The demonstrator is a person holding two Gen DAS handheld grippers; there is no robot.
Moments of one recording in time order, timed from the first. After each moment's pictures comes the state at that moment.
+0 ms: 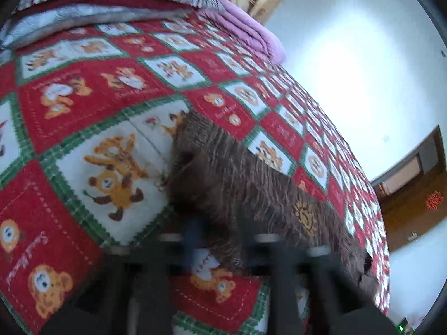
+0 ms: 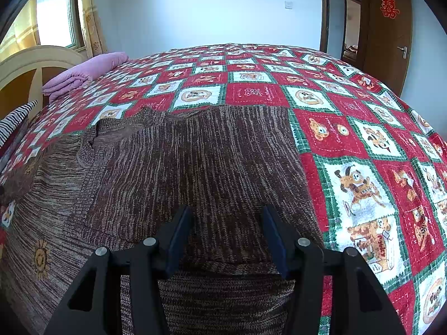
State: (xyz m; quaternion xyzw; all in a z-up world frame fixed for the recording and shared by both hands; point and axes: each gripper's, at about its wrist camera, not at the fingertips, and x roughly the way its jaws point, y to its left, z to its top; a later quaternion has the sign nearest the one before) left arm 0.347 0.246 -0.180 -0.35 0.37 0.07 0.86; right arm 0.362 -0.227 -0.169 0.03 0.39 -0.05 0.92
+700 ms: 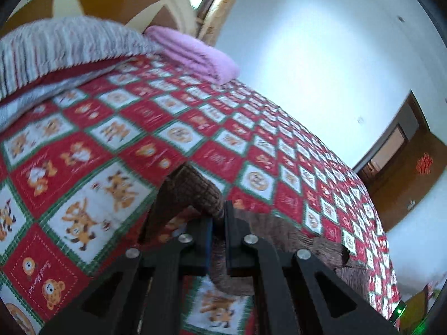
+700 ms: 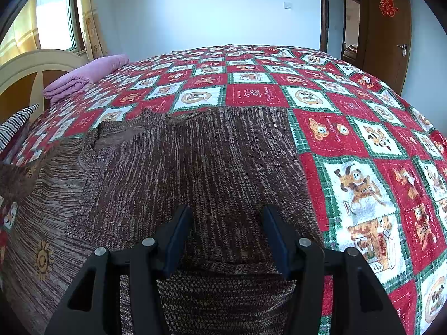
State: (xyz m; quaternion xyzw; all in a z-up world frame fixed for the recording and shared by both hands) left arm 0.352 0.187 -0.083 -0.25 0.31 0.03 0.92; right arm 0.362 -0.228 -0.167 0.04 0.39 -0.05 0.92
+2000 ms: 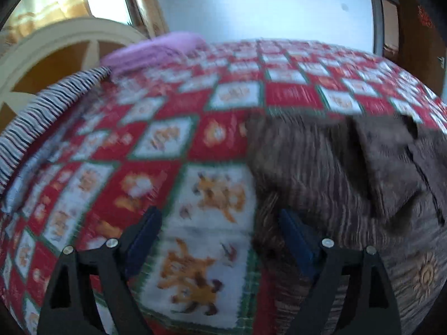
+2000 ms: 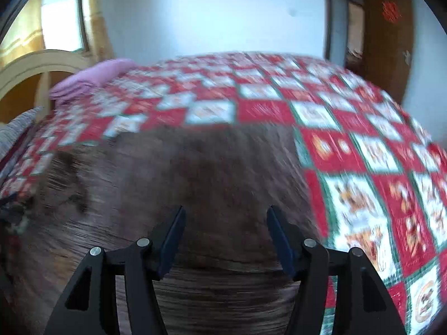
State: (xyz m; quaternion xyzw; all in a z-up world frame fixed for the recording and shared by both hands) left arm 0.374 0.057 -0.170 0.06 0.40 0.06 0.91; right arm 0.355 -0.198 -0.132 0.02 0.36 -0.03 0.93
